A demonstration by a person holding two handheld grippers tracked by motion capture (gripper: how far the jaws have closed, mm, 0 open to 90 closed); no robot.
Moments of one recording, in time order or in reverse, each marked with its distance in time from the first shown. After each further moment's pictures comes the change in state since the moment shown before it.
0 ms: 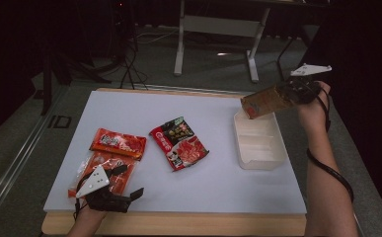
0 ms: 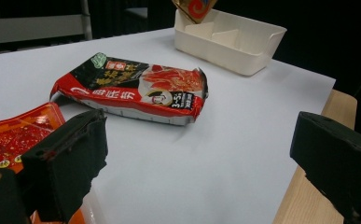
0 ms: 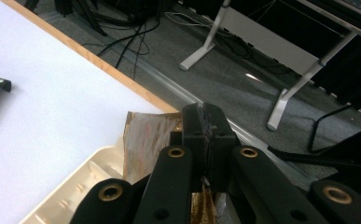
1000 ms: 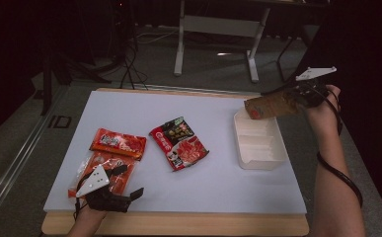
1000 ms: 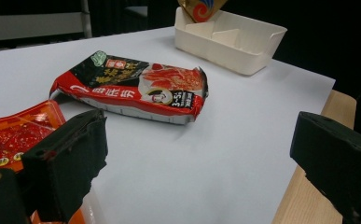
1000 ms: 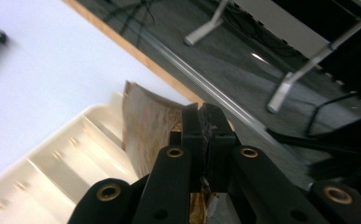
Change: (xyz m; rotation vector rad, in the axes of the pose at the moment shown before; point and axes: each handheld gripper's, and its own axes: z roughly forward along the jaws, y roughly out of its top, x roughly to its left) left arm 0.001 0.000 0.000 0.002 -0.001 -0.009; right arm -0.014 -0.011 -0.009 0.120 0.024 -0.082
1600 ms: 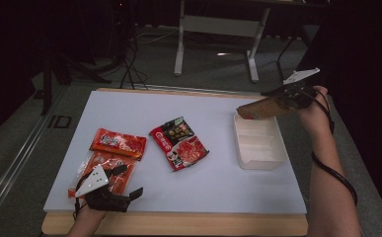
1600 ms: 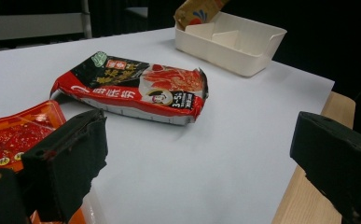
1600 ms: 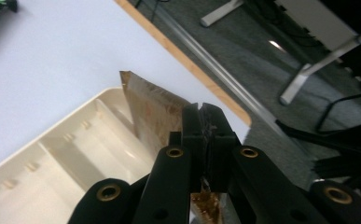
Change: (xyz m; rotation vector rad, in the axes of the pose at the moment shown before) left arm 0.001 0.000 -0.001 -0.004 -0.002 -0.004; right arm 0.015 0.005 0.022 0.081 0.067 -0.058
